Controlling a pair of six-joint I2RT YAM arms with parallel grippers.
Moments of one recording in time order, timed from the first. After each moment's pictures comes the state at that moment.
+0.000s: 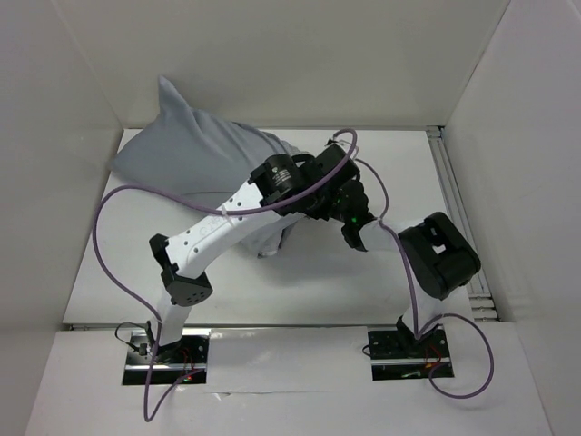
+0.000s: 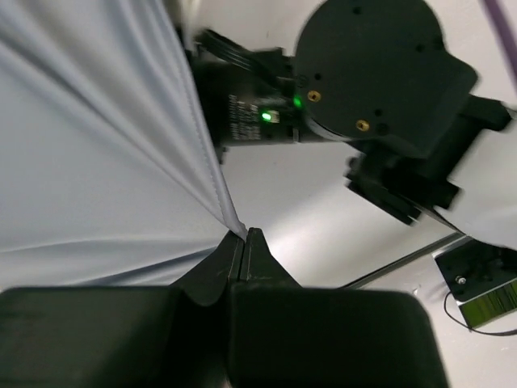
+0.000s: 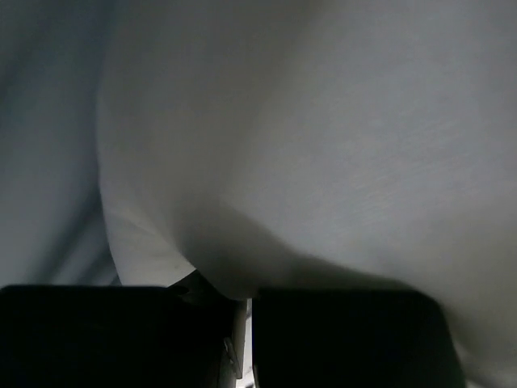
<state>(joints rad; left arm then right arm) -1.07 2.02 2.47 -1.40 -0.40 -0.44 0.51 1.69 0.73 0.92 -0.56 1.11</state>
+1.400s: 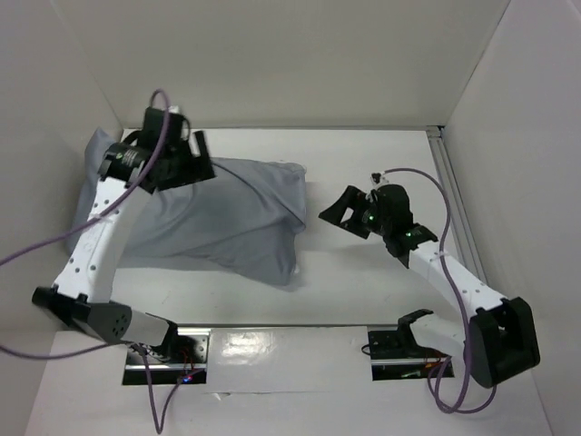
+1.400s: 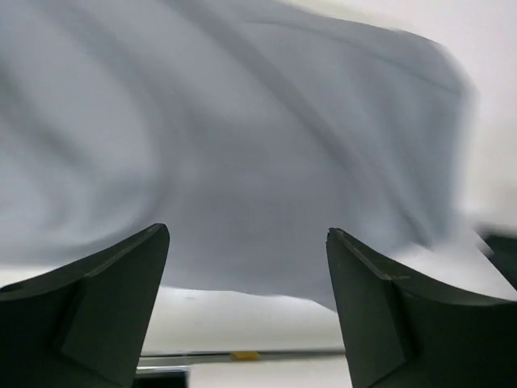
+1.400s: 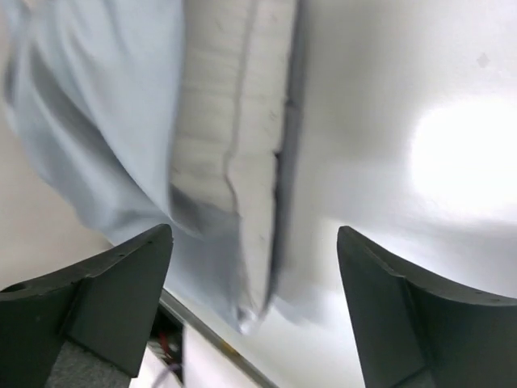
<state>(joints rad) -0.39 1.49 1.87 -1.16 -0.15 -0.48 0.32 1.14 0.67 0.01 -0.33 0.82</state>
